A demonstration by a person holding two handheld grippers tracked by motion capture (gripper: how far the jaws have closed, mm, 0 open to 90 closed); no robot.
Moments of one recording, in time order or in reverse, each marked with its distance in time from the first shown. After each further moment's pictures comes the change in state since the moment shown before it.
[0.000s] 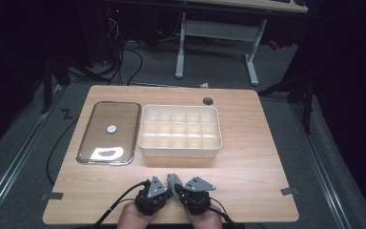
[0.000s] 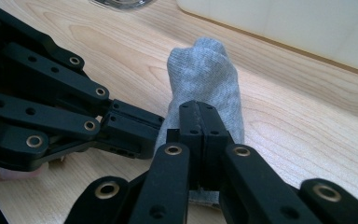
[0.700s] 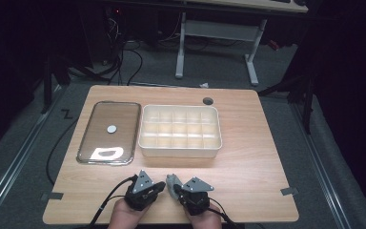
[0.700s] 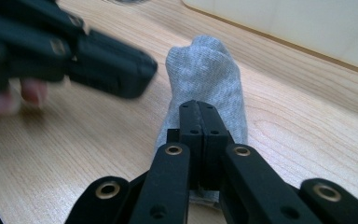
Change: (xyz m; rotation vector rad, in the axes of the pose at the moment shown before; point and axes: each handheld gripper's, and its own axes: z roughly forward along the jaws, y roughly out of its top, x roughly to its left) left arm 0.024 0.003 -0.027 -0.129 0.023 -0.068; right arm 0.001 -0.002 0.004 0.004 0.003 -0.028
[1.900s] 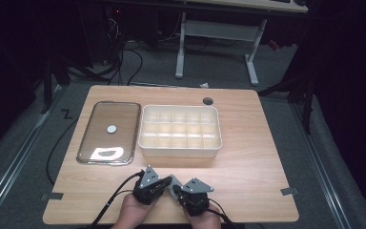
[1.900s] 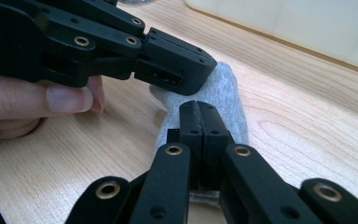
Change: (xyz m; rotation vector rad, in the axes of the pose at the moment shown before) left arm 0.000 0.001 0.031 -0.040 -0.017 0.001; right arm 0.001 -0.001 0.000 -0.005 0.009 0.002
